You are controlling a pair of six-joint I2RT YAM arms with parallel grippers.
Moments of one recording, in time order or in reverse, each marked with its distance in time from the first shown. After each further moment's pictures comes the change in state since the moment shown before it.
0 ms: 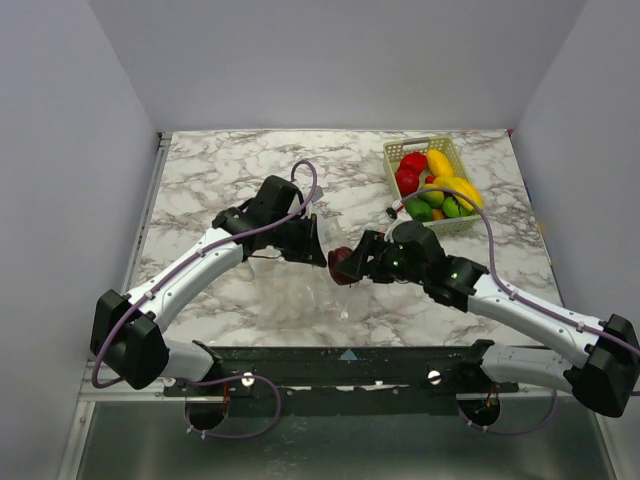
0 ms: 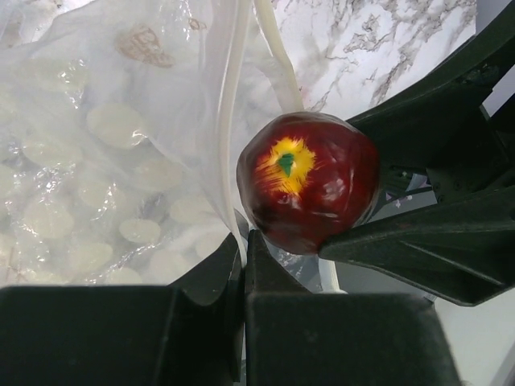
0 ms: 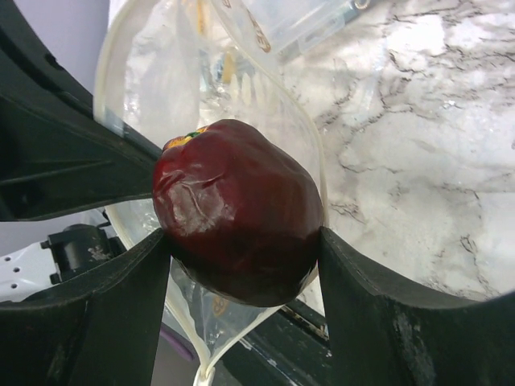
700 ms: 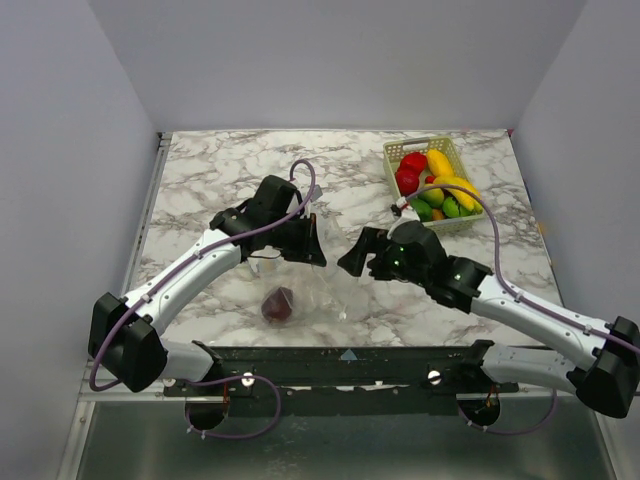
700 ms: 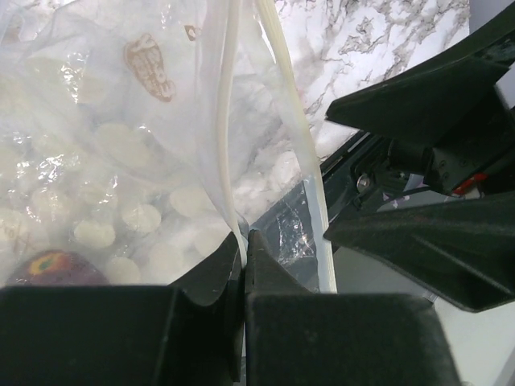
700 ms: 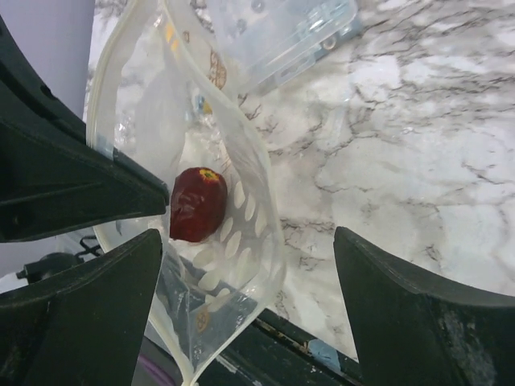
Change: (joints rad) left arm 0.000 -0.016 0.000 0.001 0.001 0.000; right arm 0.037 -0.011 0.029 -0.046 0.124 -0.025
